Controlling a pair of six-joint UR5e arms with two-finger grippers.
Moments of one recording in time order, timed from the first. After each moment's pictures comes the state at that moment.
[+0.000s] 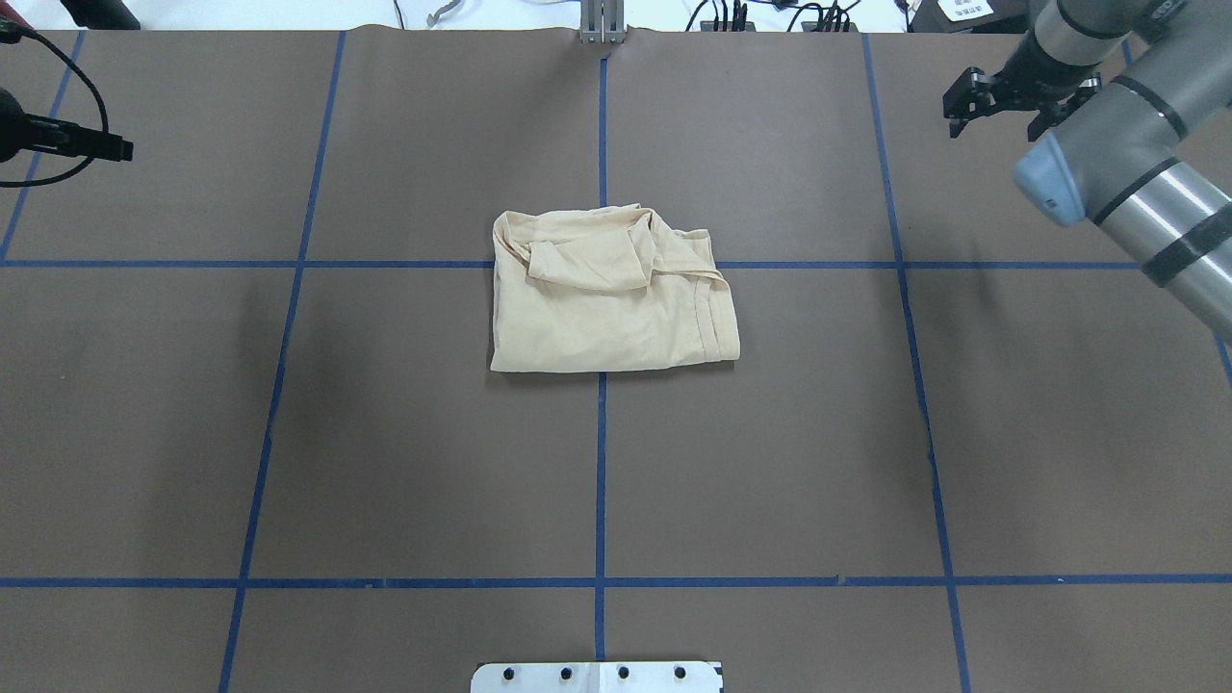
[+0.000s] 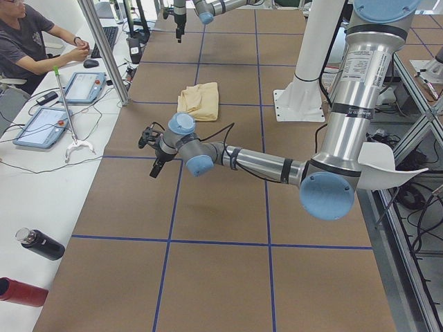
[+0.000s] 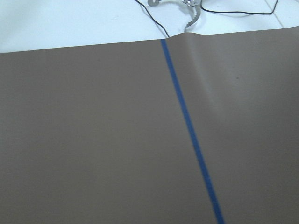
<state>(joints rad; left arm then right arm) -1.18 -1.75 -1.52 -2.33 -2.00 -0.61 1.16 -1.04 1.30 -1.39 2.15 0.69</state>
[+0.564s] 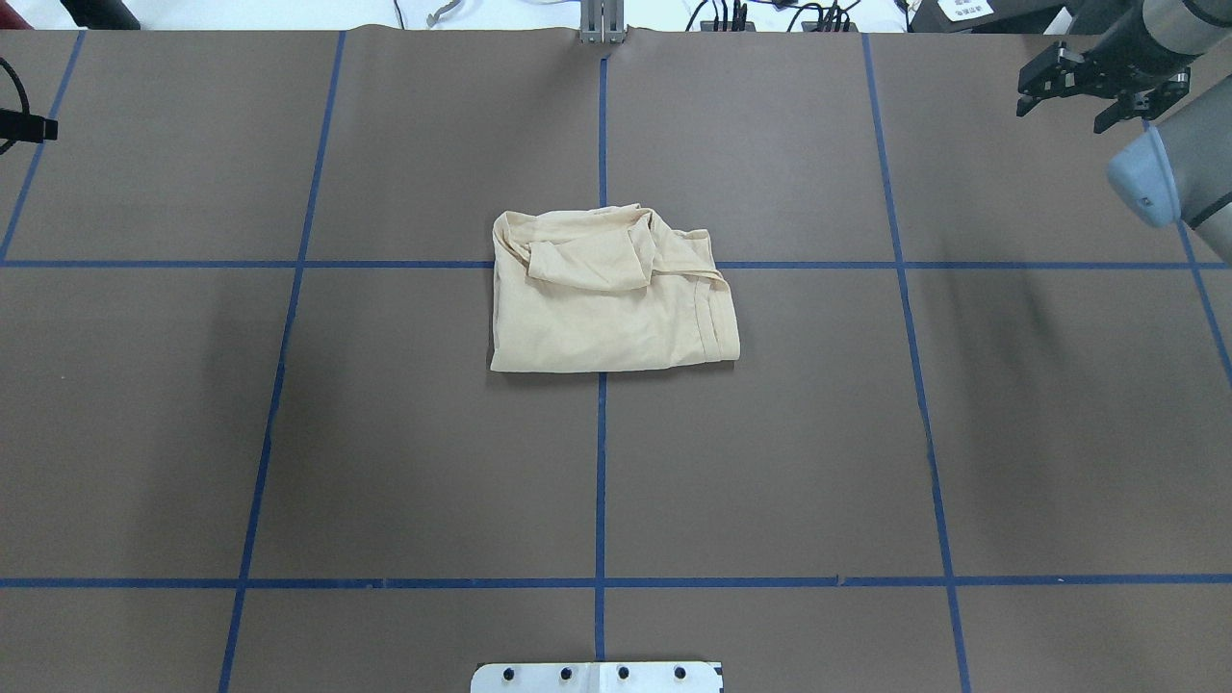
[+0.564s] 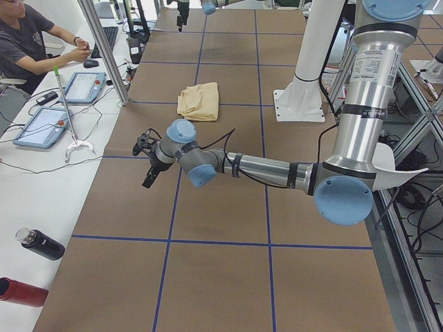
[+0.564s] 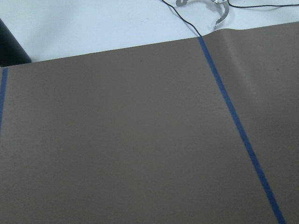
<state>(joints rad) -1.25 -1.71 -1.53 -2.37 -2.00 -0.55 1.23 -1.14 1.38 -1.27 2.19 0.84</state>
